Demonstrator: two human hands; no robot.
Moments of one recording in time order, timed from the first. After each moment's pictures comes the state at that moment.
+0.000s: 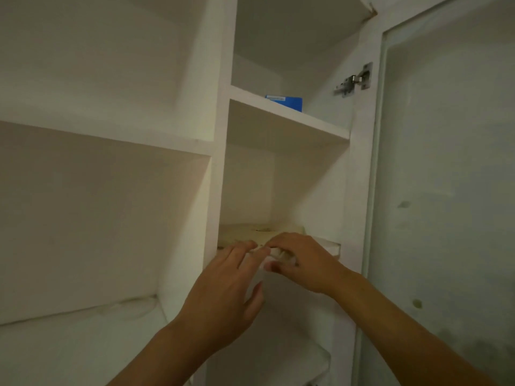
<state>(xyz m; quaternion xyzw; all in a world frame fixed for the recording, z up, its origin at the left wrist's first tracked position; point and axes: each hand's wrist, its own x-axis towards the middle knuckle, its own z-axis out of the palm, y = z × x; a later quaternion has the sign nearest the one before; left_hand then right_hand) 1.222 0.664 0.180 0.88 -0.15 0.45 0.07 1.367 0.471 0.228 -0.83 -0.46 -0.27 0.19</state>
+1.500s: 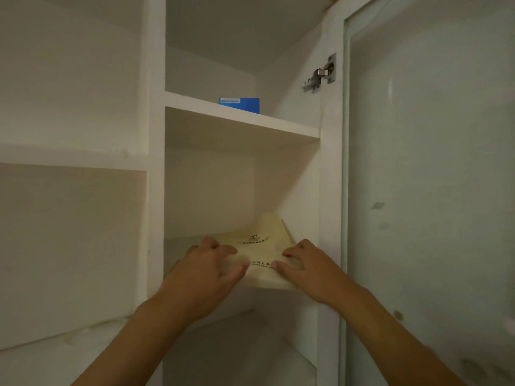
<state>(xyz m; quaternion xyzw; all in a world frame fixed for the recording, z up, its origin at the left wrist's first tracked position) 1.279 0.636 0.236 0.94 -0.01 0.32 0.14 1.394 0.402 0.228 -0.90 -0.28 -0.19 0.27</state>
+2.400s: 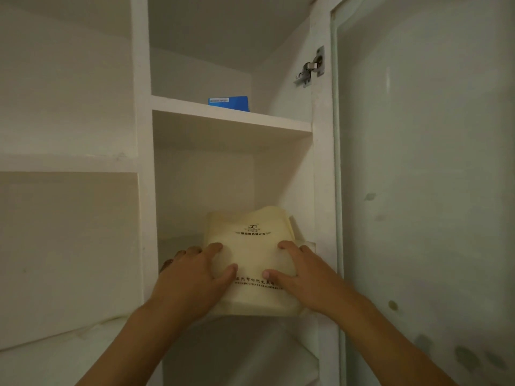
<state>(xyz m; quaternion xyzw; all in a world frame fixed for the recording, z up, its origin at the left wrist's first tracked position) 1.260 0.619 0.232 0.95 0.09 0.29 0.07 1.365 0.397 0.215 -0.89 -0.29 -0.16 0.31</state>
